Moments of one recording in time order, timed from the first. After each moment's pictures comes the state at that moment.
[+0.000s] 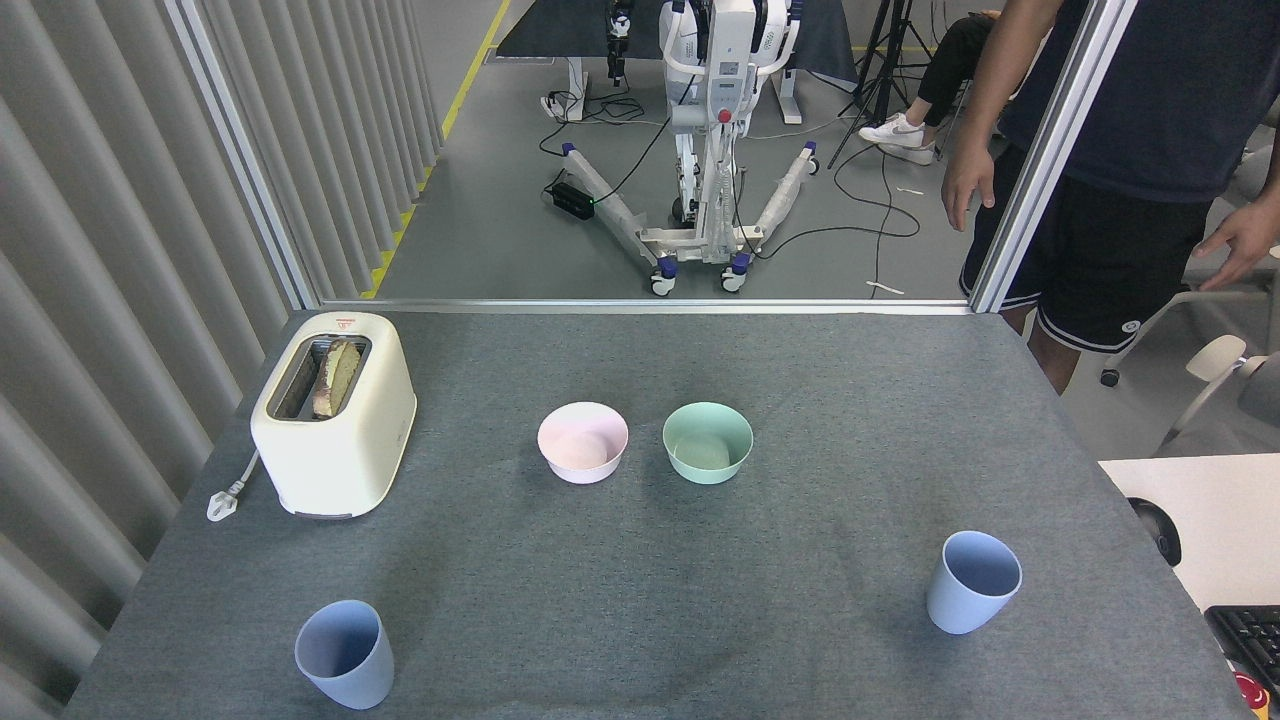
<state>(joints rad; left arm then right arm) 0.55 0.14 -0.01 -1.68 -1.43 0.04 0.51 0.50 0.04 0.07 -1.66 1.56 -0.04 -0.40</state>
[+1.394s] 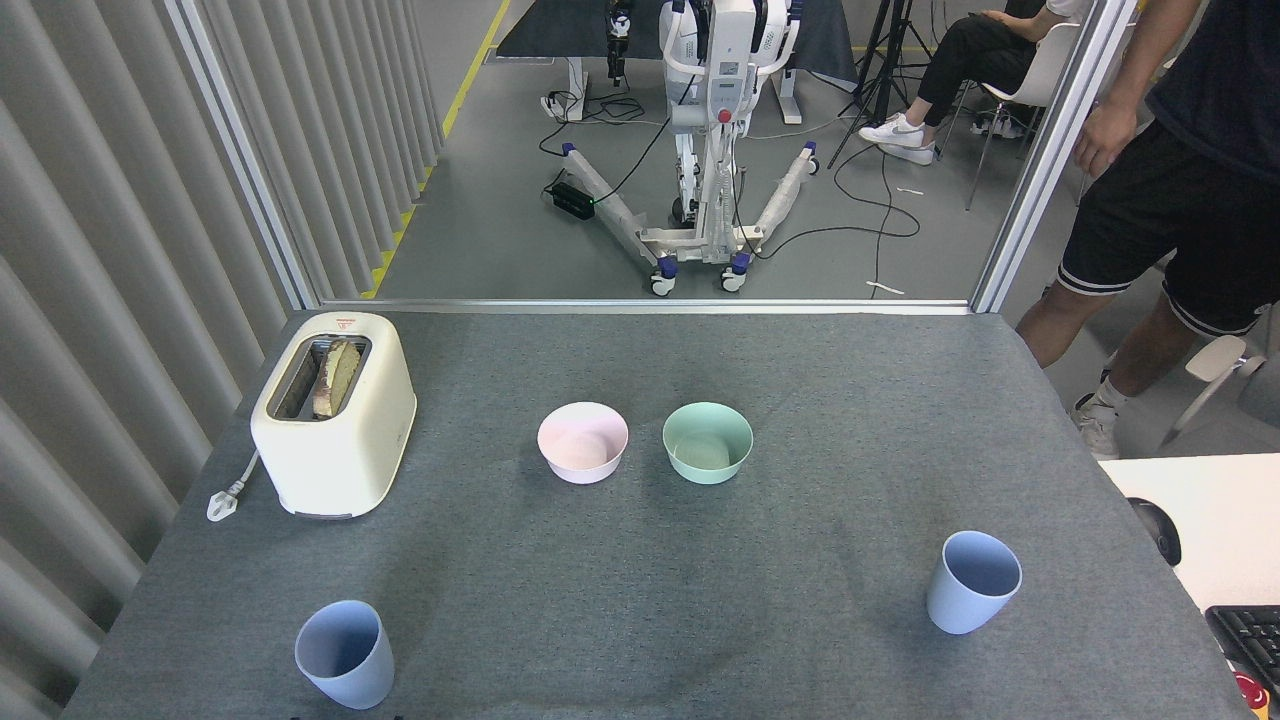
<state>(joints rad) 0.32 0.12 -0.10 -1.43 -1.43 0.12 0.45 0.50 0.04 0.08 -1.61 1.56 -0.04 -0.41</state>
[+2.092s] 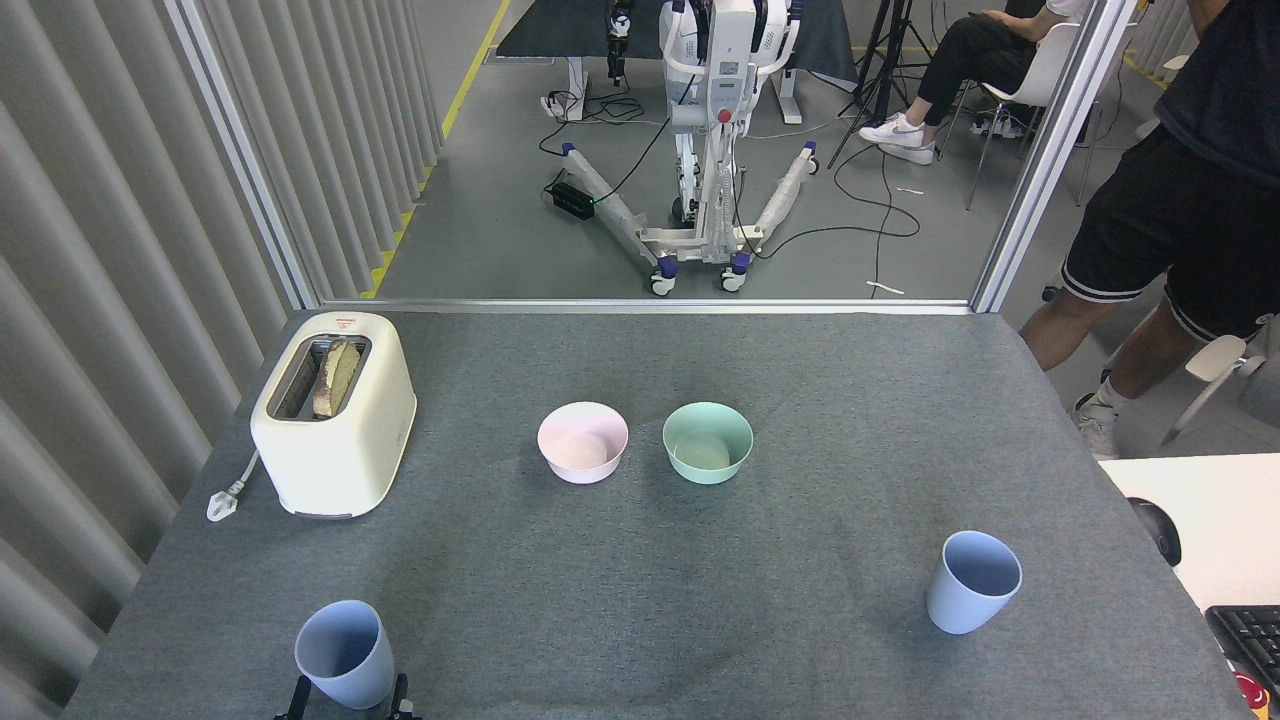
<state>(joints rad) 0.17 0.12 -0.09 -1.27 -1.43 0.12 0.44 0.49 0.04 0.08 -1.59 1.56 -0.04 -0.40</state>
